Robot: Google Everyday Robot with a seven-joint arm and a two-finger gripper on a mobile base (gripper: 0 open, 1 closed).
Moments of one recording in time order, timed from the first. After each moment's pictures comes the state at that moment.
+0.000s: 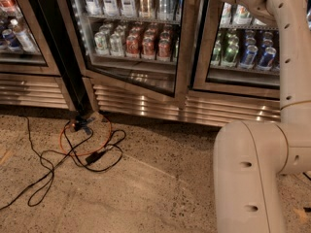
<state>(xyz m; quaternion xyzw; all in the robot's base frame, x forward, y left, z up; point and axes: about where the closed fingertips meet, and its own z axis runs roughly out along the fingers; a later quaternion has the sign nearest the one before) 0.857 -0.156 1.060 -0.36 0.55 0.19 0.73</state>
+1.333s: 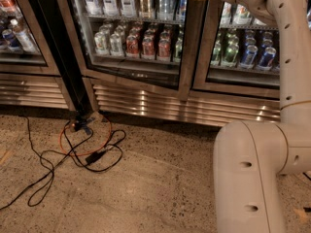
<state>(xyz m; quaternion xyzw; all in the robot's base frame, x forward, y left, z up) 0.857 -0.155 1.061 -0.36 0.55 0.19 0.73</state>
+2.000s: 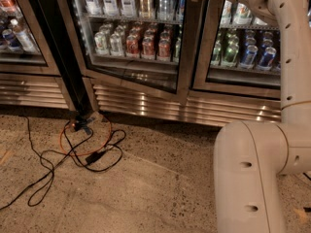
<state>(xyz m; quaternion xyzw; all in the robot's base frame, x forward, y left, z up) 0.862 -0.166 1.065 -0.35 0.55 0.17 0.74</state>
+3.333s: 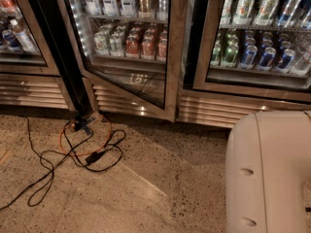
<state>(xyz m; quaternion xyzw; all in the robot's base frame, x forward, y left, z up) 0.841 -0.282 1.117 -0.41 0.67 -0.18 0.60</state>
